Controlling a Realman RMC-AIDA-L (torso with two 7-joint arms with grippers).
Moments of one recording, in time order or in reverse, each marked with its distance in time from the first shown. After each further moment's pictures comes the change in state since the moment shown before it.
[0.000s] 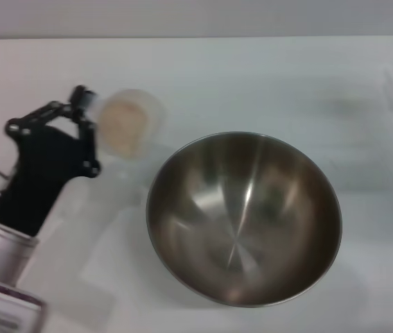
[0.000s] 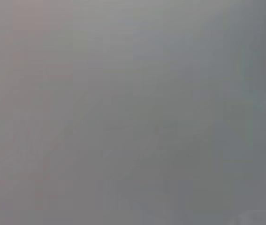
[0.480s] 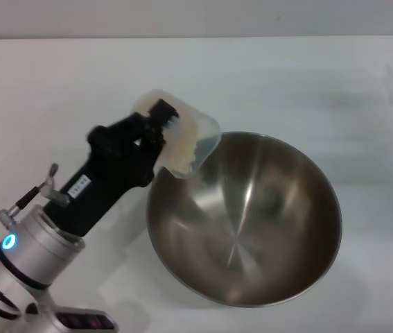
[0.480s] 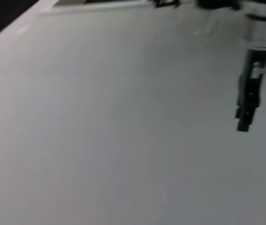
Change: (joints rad) left arm -0.080 -0.001 0.001 0.009 0.191 -0.037 0.567; right arm 0.032 0.002 0.036 0.006 0.001 0.022 -0.007
